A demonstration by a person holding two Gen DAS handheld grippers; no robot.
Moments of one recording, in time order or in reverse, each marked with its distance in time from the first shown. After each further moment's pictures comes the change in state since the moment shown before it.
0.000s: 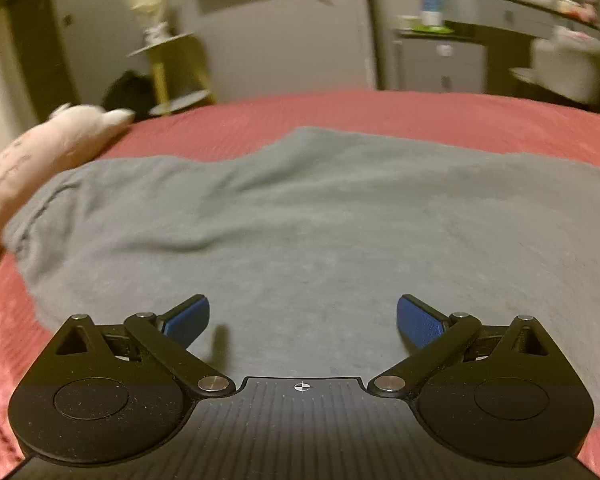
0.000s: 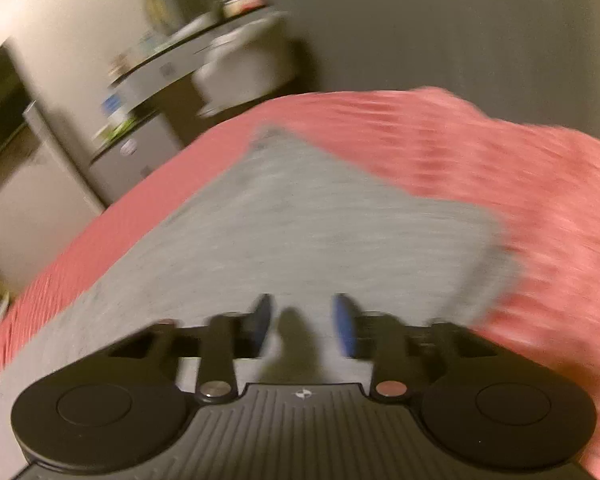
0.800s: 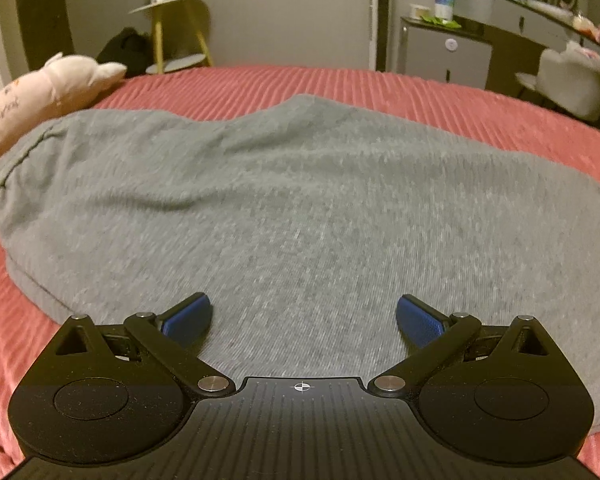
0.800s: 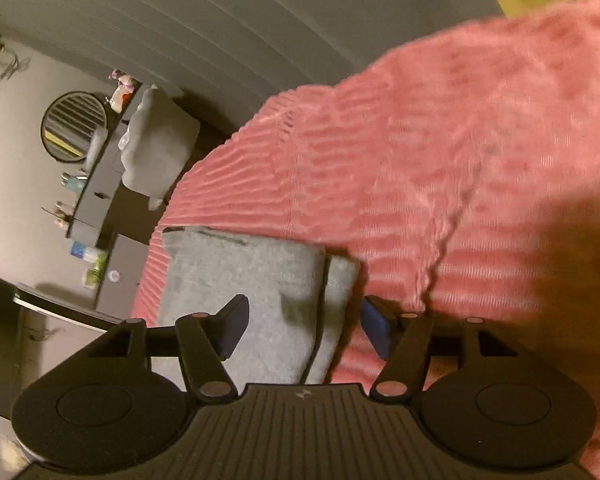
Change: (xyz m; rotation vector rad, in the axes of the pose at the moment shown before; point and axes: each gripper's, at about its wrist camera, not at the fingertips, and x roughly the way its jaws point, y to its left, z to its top) left arm 0.013 0.005 -0.004 -0.109 0.076 -0.035; right arm -0.023 -0.099 0.011 0.556 -0.007 0.037
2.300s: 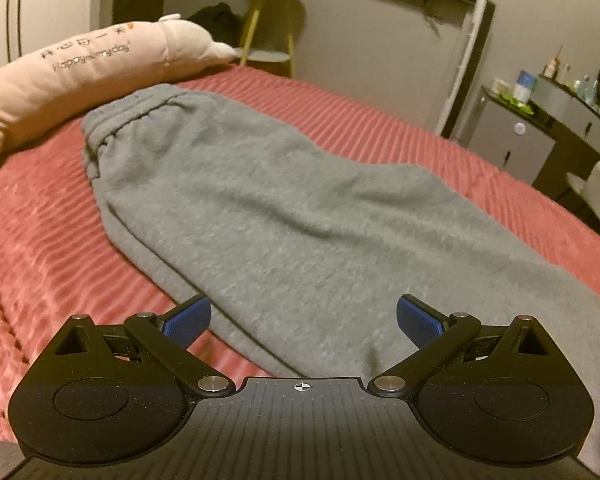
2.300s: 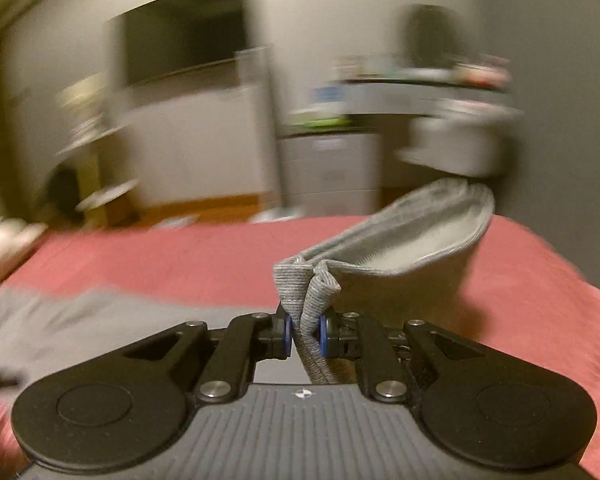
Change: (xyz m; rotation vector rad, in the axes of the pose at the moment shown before) left arm -0.046 0.094 0.005 -0.341 -0.044 0.030; right arm -0.080 0.253 -0.202 -1.221 0.096 0.396
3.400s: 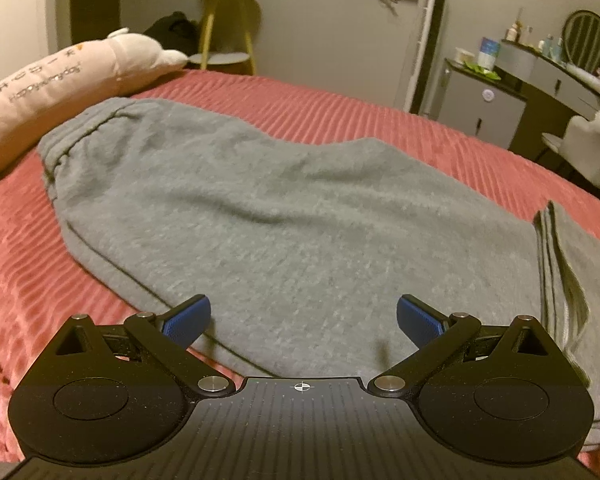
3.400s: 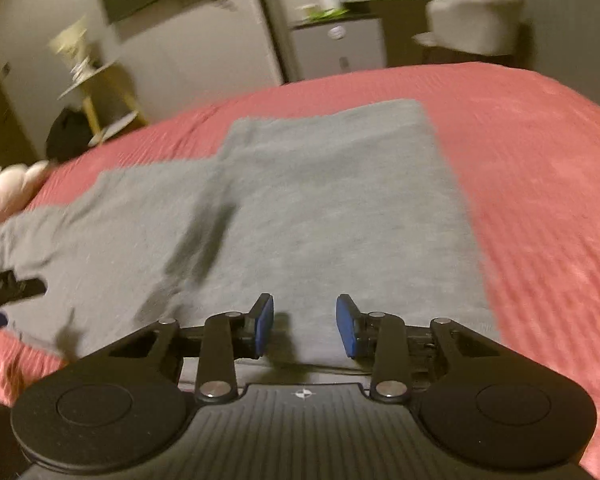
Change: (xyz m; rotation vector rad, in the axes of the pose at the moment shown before) left arm 0.008 -0.031 -0.010 0.146 0.012 -0.043; right arm 0.006 0.015 -0.087 0.195 0.256 -0.007
